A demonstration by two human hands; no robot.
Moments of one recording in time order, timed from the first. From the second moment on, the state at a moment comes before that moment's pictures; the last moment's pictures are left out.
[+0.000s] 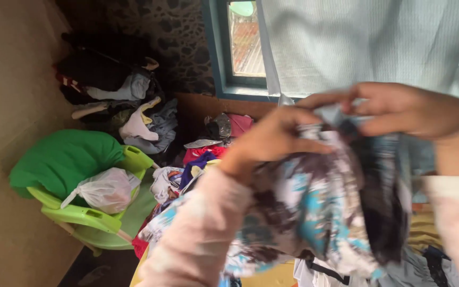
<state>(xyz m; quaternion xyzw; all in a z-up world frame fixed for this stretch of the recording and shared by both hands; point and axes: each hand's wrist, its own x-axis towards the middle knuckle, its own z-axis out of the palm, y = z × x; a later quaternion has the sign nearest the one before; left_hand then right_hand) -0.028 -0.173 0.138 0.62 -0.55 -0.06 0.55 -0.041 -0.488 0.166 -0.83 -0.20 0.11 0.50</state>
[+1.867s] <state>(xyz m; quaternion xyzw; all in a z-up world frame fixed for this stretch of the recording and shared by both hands) -0.113 0.004 -0.319 0.95 0.09 -0.17 0.23 -0.039 -0.280 -0.438 -0.93 0.00 -0.02 0.37</state>
